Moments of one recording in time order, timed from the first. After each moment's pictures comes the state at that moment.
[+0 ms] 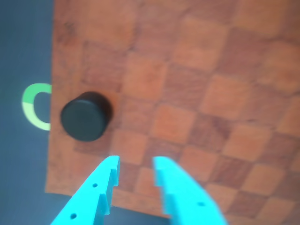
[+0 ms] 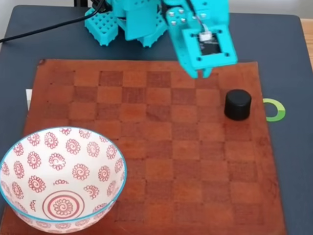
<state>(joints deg) -34.9 115.1 126.7 70.1 111.8</state>
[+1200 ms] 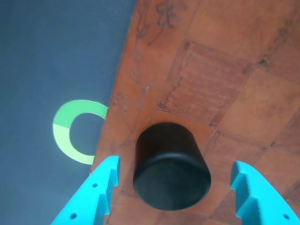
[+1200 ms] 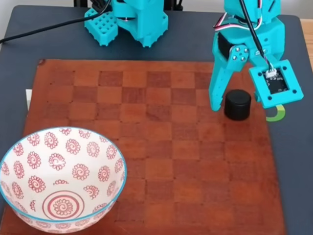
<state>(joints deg) -47.1 92.6 121.6 56.3 117.2</state>
